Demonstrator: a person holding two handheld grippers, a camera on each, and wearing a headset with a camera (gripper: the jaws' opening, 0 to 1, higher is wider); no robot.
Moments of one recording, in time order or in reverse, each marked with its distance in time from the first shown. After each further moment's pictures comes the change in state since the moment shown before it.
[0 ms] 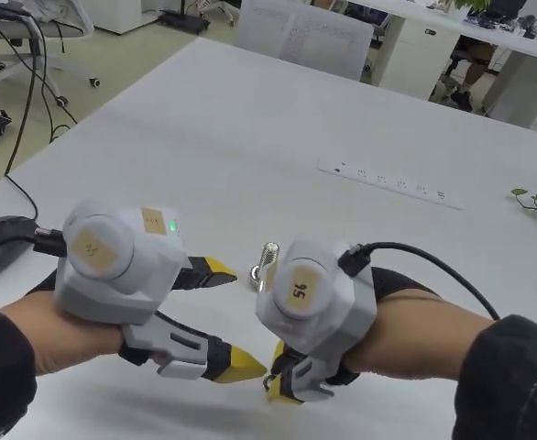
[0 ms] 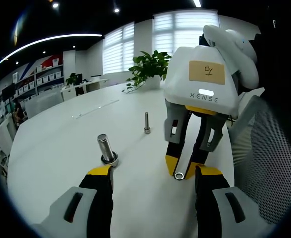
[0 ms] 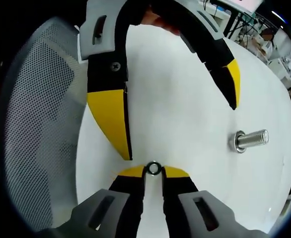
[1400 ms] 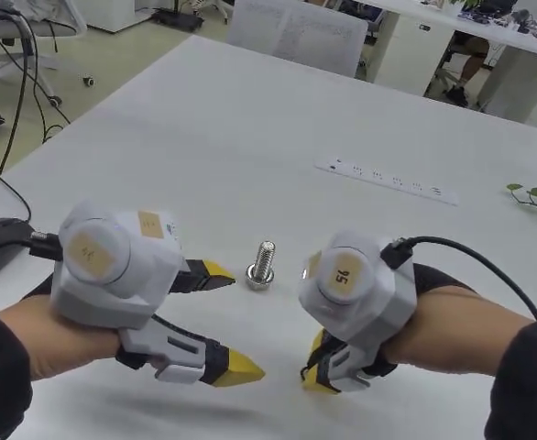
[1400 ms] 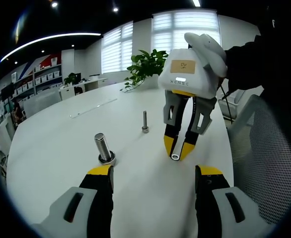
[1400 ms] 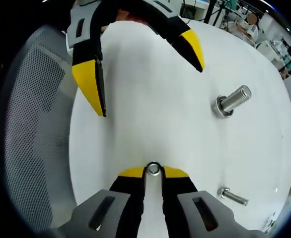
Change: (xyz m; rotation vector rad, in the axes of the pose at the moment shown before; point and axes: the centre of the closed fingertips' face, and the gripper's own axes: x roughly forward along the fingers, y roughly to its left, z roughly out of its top) left arm 0.004 0.000 -0.001 -0.001 0.008 -0.016; right arm -0.014 -0.020 -0.045 0.137 0.024 -0.035
